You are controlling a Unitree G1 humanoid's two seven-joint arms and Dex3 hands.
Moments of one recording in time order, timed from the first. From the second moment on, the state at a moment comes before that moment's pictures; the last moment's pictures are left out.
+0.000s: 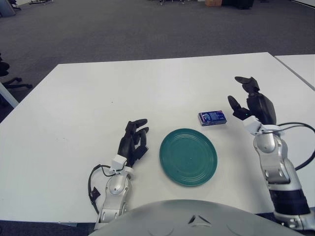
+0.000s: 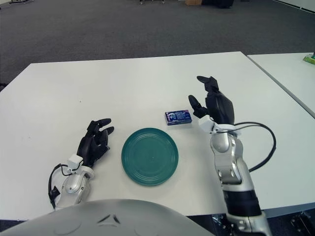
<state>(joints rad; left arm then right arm) 0.40 -0.07 -0.14 -0.06 0.03 -0.22 0.01 -0.03 -0.45 0.11 -0.13 -0.76 0.07 -0.16</state>
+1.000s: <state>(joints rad) 0.40 -0.09 -0.15 -0.04 0.04 -0.24 0.01 -0.15 -0.55 0.37 0.15 -0.94 0.02 0.03</state>
